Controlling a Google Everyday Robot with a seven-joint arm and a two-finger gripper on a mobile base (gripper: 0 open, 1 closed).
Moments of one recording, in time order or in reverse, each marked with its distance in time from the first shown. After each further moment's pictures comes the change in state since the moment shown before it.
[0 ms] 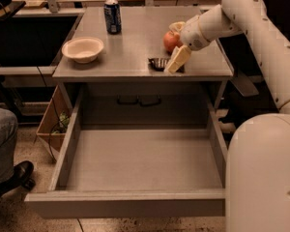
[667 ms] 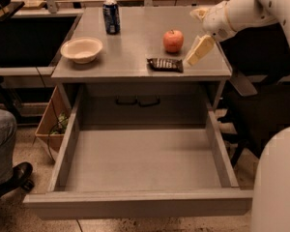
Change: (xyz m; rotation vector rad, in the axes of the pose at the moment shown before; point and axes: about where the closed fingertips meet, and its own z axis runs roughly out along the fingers) arm -0.005 0.001 -0.074 0.080 -0.003 -0.010
